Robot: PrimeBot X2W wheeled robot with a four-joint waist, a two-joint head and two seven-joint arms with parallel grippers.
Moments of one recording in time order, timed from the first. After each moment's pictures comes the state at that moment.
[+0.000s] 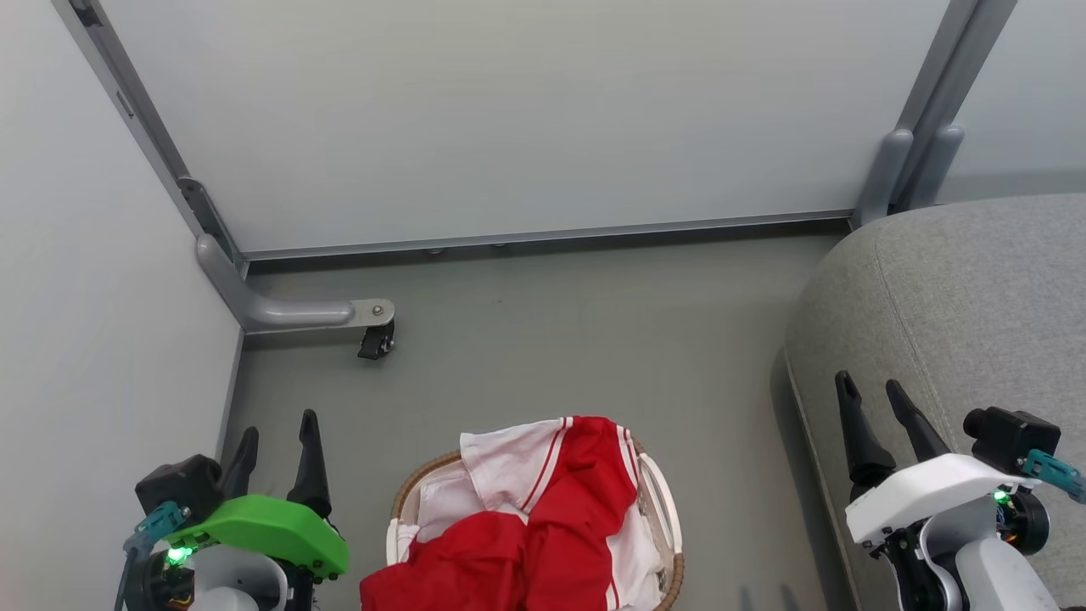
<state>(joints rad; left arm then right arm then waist) -0.12 0.16 -0.20 0.35 -0.60 0.04 -0.12 -0.14 -0.09 -0.01 0.31 0.53 0.13 -0.12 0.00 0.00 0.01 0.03</state>
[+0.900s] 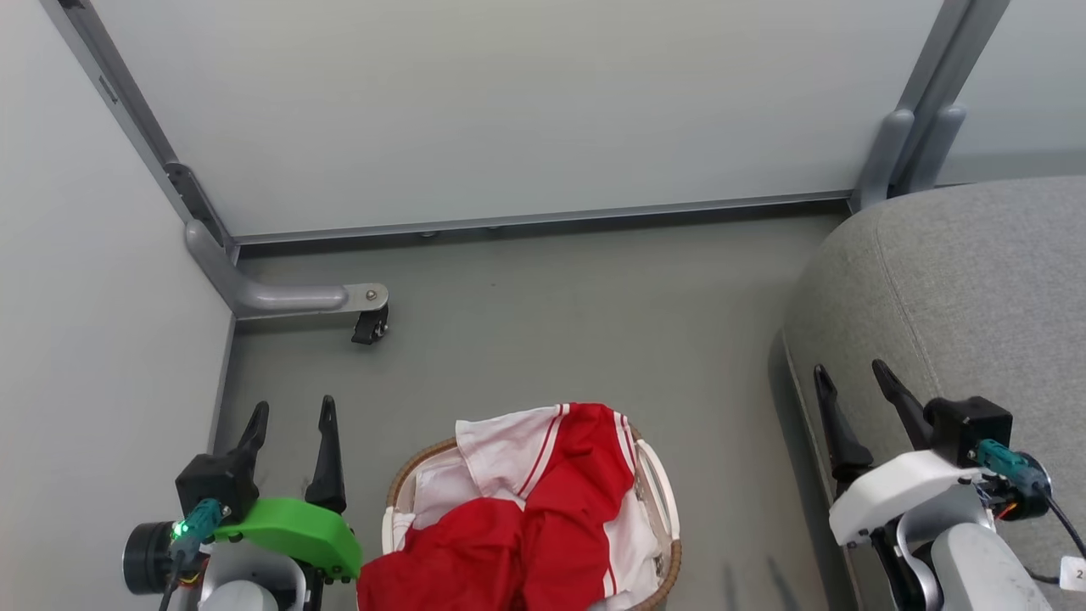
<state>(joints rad) -0.13 0.17 -0.23 0.34 -0.37 0.03 -0.19 -0.16 -0.09 0.01 0.34 0.24 0.13 -0.19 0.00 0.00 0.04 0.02</state>
